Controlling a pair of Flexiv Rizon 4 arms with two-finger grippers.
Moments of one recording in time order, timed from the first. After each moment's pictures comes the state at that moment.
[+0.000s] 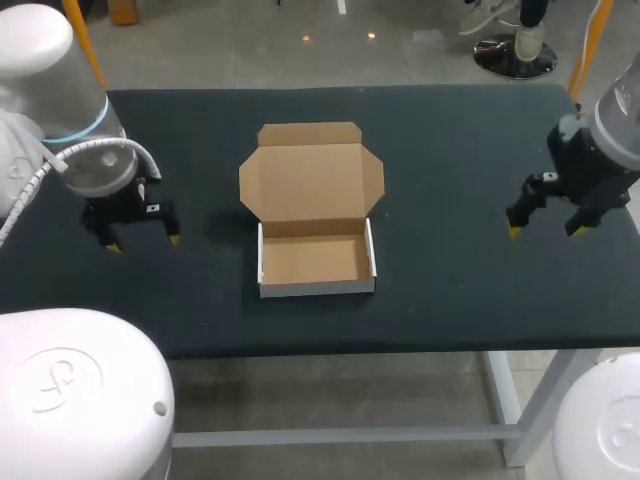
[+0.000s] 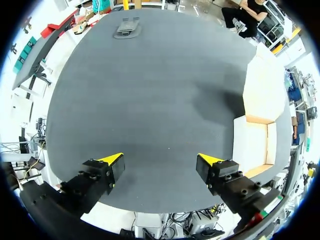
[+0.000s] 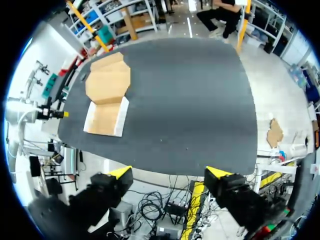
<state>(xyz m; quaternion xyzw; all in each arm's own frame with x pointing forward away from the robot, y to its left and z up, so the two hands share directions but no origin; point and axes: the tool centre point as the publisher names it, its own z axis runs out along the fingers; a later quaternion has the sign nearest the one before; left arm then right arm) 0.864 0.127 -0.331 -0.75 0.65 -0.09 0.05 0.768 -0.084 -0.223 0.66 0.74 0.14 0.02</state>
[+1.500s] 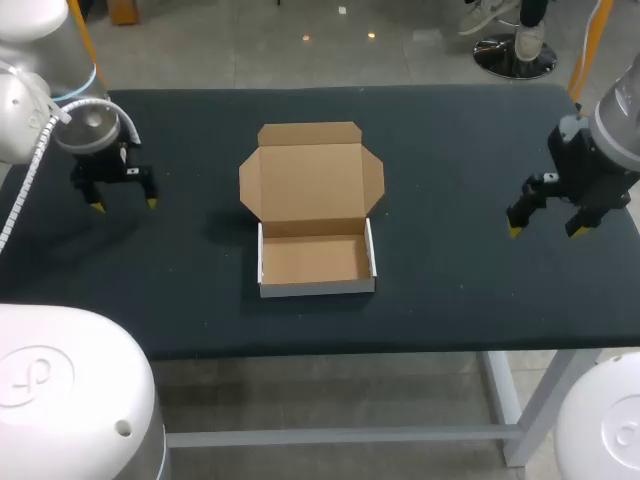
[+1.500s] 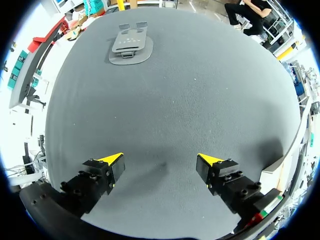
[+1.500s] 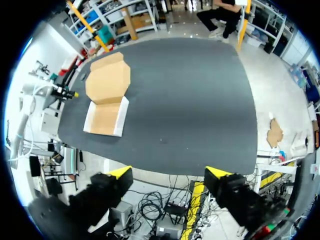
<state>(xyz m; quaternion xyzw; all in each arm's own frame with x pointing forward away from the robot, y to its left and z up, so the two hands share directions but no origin) 1.003 0.201 -0.379 -0.73 0.68 -0.08 0.05 0.767 -0.085 -0.223 0.66 0.74 0.14 0.02</state>
